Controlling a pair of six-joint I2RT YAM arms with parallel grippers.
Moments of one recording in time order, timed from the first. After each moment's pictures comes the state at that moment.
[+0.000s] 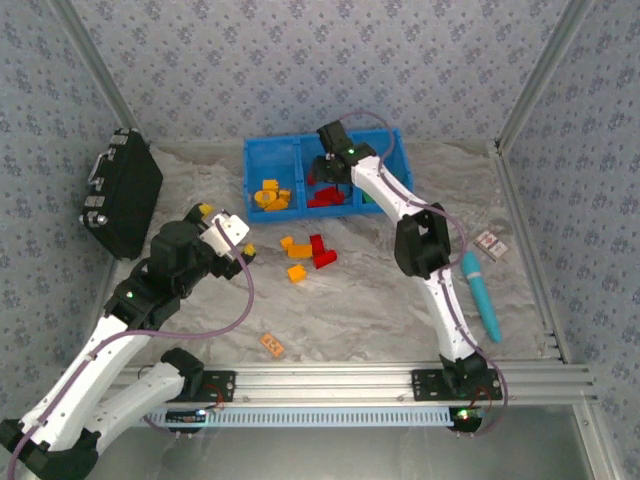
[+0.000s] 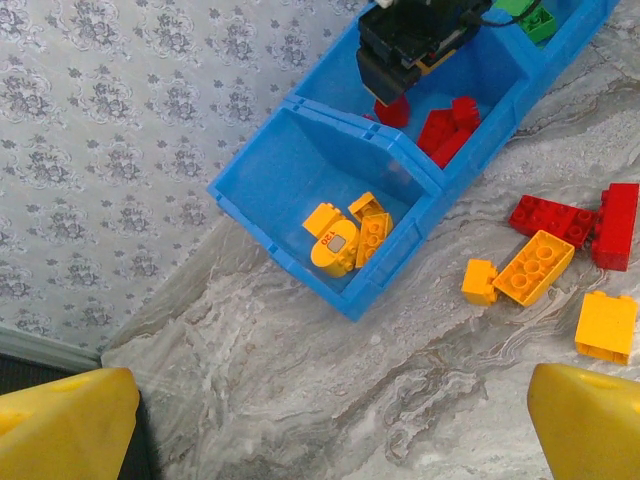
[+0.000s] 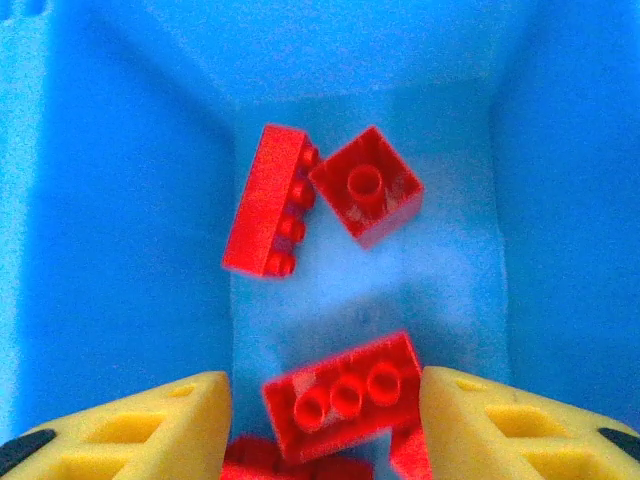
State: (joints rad) left arm -0.57 0.74 0.90 -0.58 -0.19 0.49; right arm 0.51 2.41 2.29 -0.78 0.09 0.45
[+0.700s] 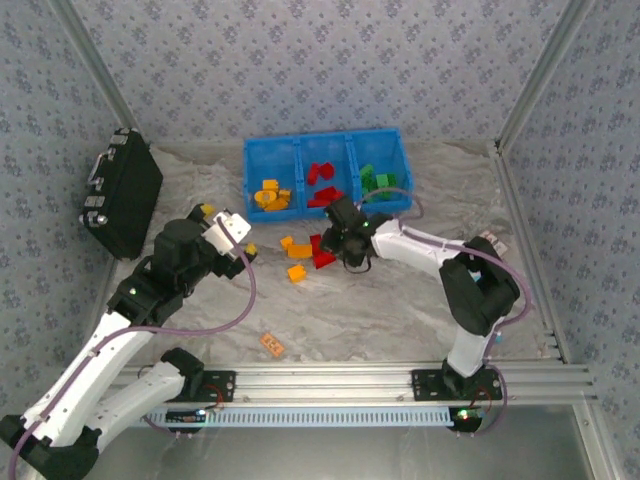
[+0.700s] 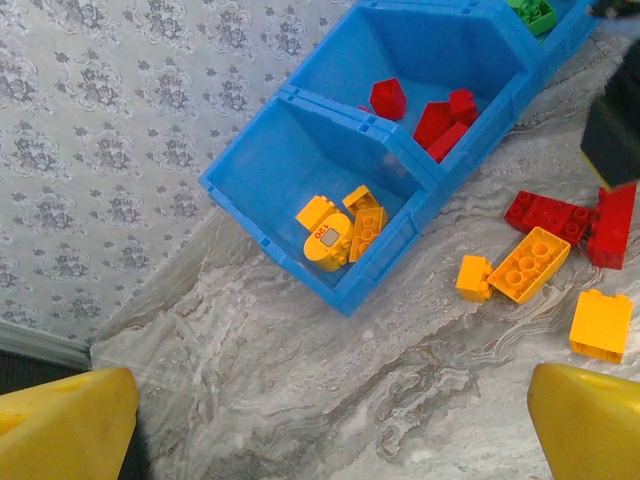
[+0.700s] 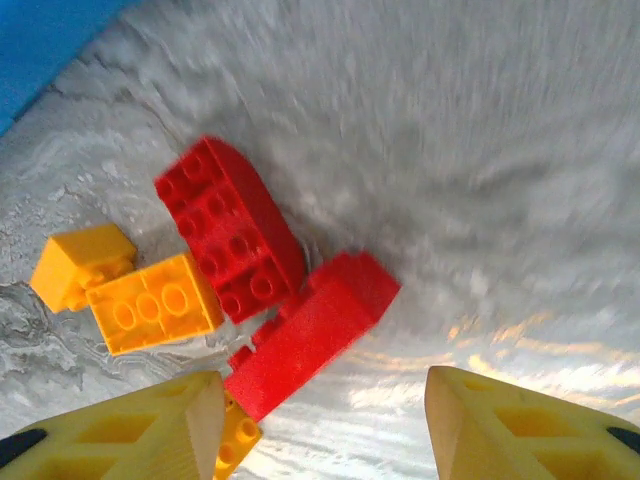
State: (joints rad) left arm -0.57 0.76 0.90 -0.59 -0.19 0.46; right arm 0.72 1.75 1.16 -0.47 0.00 1.14
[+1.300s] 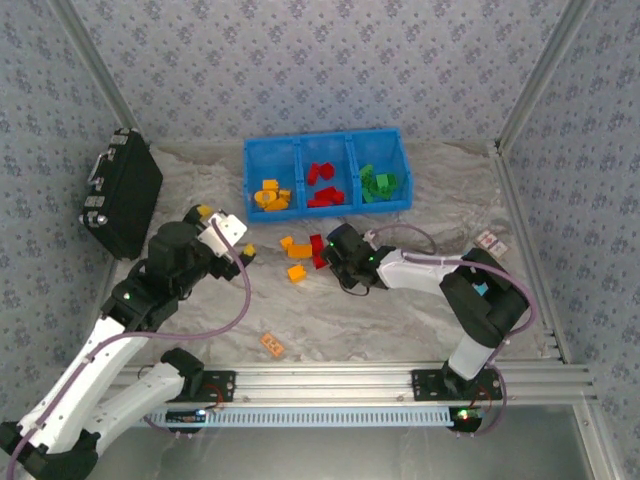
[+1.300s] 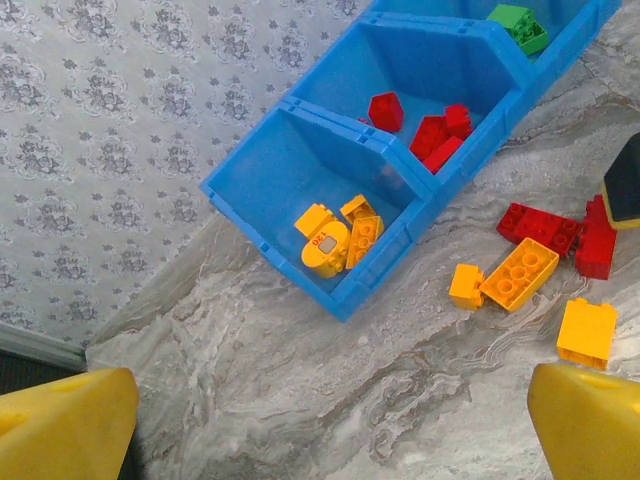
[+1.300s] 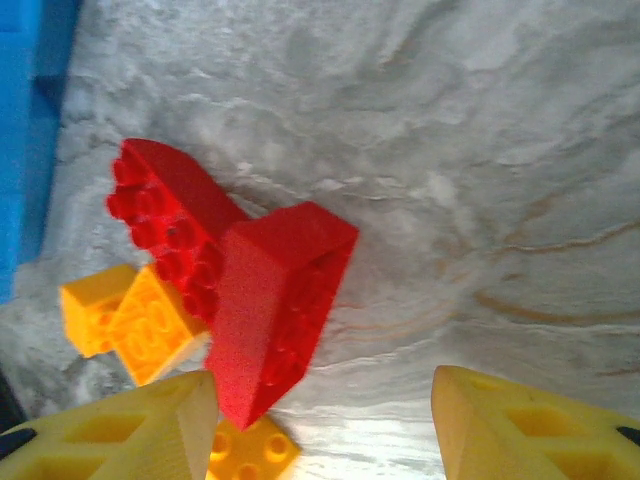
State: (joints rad) left arm -0.57 0.72 0.91 -0.61 -0.18 0.44; right arm 0.78 1.68 0.89 -0.10 0.08 1.54
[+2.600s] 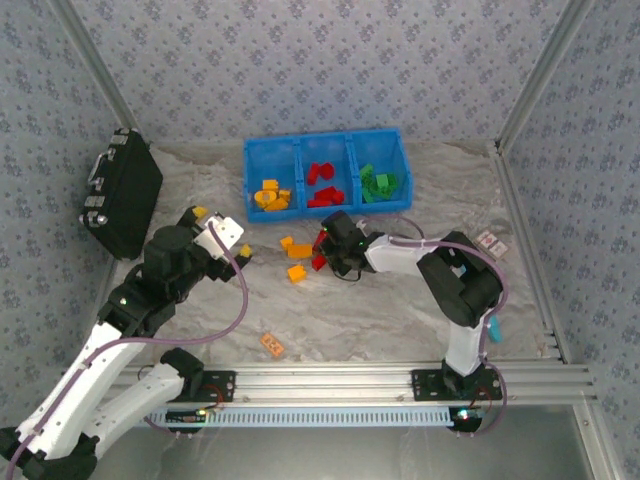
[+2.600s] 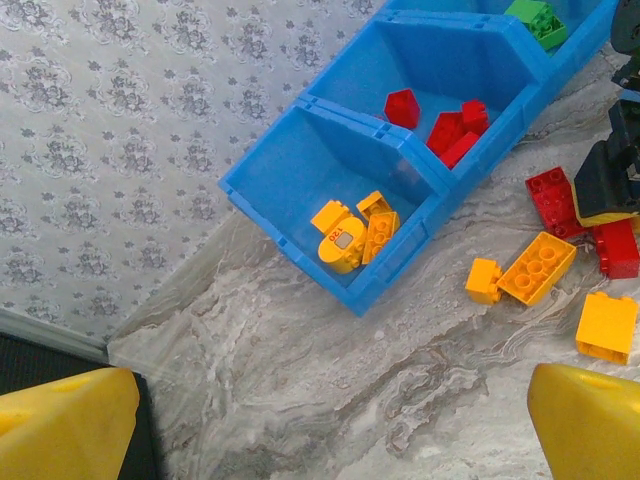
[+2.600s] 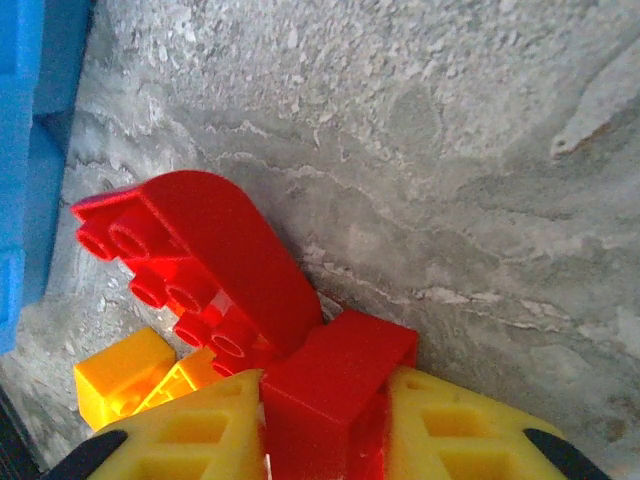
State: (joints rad) left arm -0.57 0.69 0.90 -0.61 -0.21 0.46; right arm 0.72 1.86 1.05 -0.12 0.00 1.48
